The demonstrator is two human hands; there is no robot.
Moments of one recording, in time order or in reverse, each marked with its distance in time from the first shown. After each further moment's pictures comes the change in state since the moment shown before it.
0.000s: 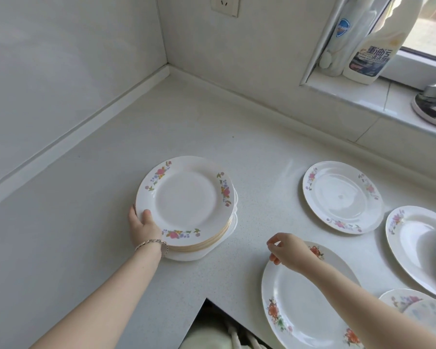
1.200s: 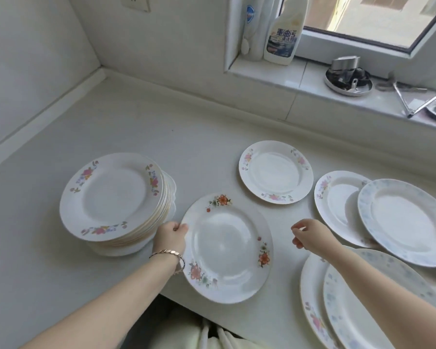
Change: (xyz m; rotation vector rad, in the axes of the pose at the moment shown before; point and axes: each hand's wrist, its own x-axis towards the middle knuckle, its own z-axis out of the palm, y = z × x) left_hand -0.162 -0.013 0.080 0.575 -0.534 0.222; right_hand -0.040 0.164 -0.089 0.200 0.246 0.191
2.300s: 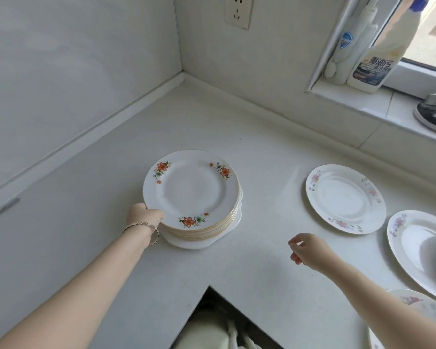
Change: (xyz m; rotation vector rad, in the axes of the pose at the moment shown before) left_hand 0.079 -0.086 -0.169 -0.284 0.329 -0.259; right_hand -0.022 -0.113 0.097 -0.198 -0.156 -0.190
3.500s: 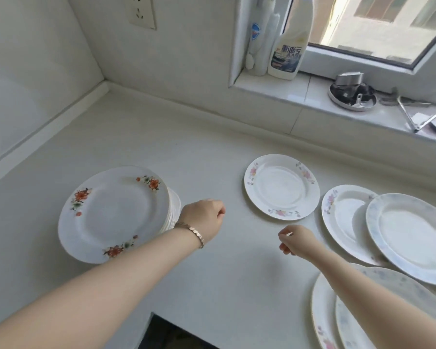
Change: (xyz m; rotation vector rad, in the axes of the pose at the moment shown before) left_hand -0.139 0.089 0.169 0.911 -0.475 1.012; right_hand 0.028 0.092 -0.058 0.220 0.099 0.172
